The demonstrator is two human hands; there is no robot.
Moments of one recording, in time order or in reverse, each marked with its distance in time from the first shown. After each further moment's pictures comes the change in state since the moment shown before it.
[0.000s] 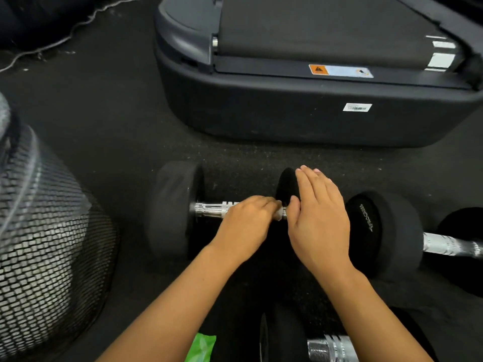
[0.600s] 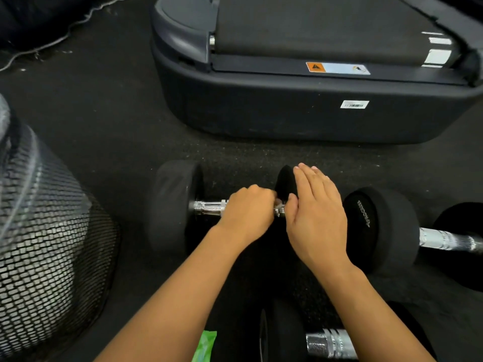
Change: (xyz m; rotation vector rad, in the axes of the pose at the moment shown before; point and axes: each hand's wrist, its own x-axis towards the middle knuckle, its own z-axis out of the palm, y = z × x) left_hand 0.025 0.007 -0.013 0.119 -0.159 -0.222; right_hand -0.001 0.000 -0.001 -0.003 0.006 -0.010
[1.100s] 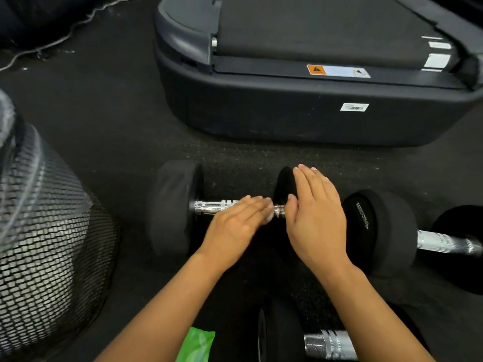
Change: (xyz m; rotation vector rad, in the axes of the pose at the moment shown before) left_hand -0.030 -0.037 0.053 -0.122 0.495 0.398; right_hand 0.001 0.001 -0.001 0.021 -0.007 -0.007
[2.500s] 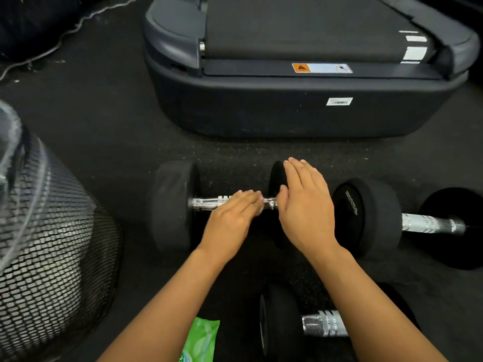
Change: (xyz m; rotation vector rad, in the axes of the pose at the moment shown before) left_hand 0.001 0.005 -0.013 0.017 -0.078 -0.060; right_hand 0.002 -0.002 0.000 0.006 -0.010 0.020
